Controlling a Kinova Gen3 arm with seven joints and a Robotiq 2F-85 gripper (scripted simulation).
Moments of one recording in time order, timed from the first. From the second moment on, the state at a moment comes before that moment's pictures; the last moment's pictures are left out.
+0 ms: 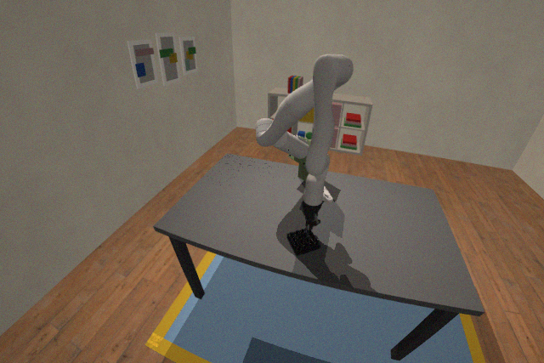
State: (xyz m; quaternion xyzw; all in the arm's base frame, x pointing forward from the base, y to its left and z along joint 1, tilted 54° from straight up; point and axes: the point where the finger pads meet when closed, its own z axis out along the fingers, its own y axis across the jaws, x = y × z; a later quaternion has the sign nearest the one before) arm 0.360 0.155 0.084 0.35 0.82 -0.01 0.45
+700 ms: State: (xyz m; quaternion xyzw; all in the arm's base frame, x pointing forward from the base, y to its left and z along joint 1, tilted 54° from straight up) arm 0.369 0.152 0.077 0.35 0.82 -0.01 0.45
